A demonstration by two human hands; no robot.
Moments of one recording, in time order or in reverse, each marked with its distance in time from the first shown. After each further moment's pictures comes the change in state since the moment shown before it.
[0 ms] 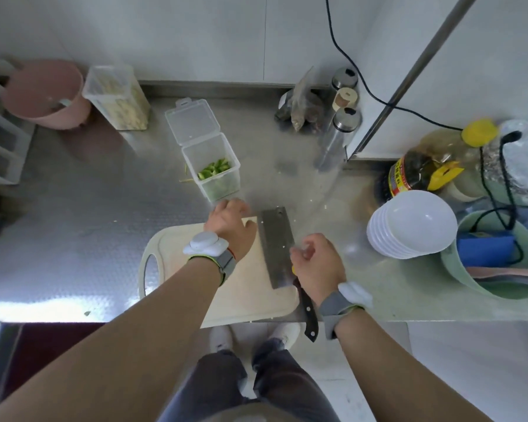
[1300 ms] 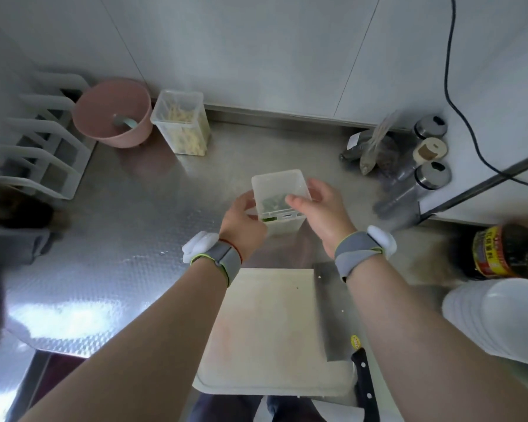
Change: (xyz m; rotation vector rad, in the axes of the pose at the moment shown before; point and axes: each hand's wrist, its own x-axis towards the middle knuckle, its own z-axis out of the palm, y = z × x) left_hand 0.094 -0.045 -0.068 -0.691 -0.017 -0.278; right_hand 0.139 -0.169 0.051 0.548 -0.288 -0.056
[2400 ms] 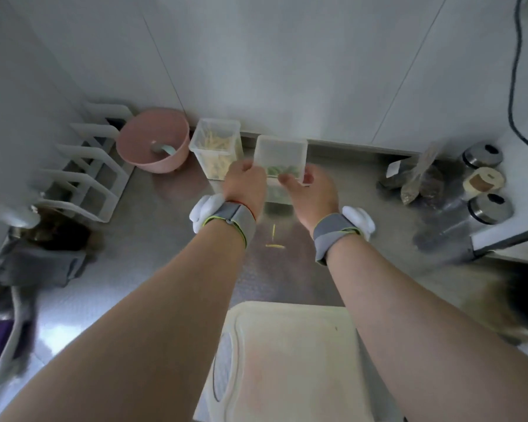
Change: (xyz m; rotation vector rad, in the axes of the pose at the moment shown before) left_hand 0.072 0.071 -0.060 -0.160 0.285 -0.034; right_hand 0.058 -0.053 0.086 -0.150 0.135 -0.219
